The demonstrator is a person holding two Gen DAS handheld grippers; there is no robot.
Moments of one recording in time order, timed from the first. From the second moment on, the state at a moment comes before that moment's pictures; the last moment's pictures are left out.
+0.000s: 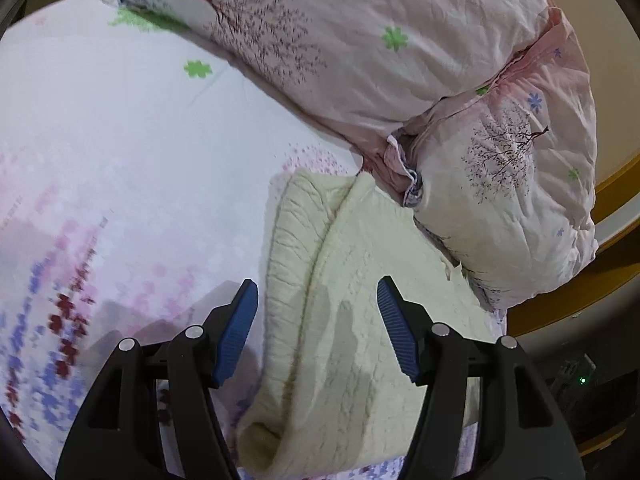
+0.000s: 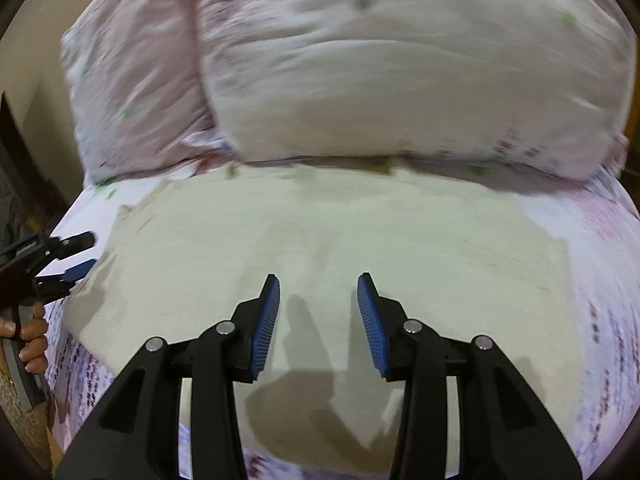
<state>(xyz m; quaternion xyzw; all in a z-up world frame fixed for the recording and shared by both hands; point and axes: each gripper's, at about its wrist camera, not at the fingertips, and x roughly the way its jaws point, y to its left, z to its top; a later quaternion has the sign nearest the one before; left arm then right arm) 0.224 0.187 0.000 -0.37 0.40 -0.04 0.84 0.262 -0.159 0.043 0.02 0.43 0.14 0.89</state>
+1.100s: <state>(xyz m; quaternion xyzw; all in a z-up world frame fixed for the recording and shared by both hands) 0.245 0.110 0.062 -0.38 0.35 -0.14 0.84 0.269 -0.121 0.021 -0.04 0.43 0.14 0.89</state>
